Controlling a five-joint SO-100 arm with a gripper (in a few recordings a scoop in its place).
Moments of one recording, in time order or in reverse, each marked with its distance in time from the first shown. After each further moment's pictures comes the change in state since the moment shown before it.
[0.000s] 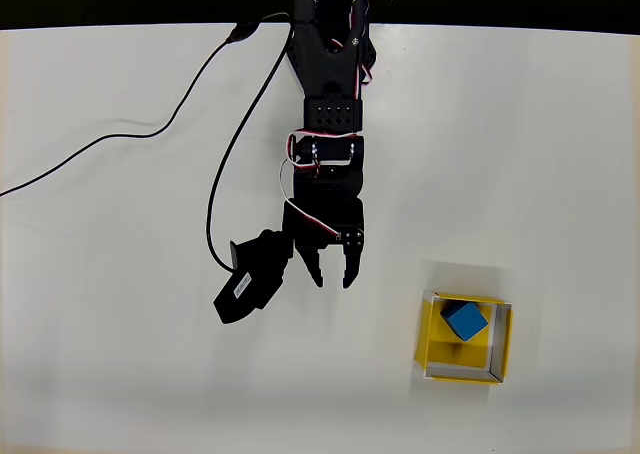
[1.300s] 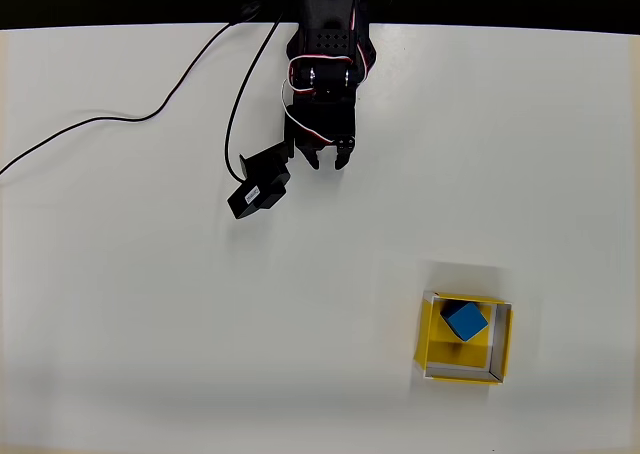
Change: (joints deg) arm 3.9 62.2 39.5 51.4 -3.3
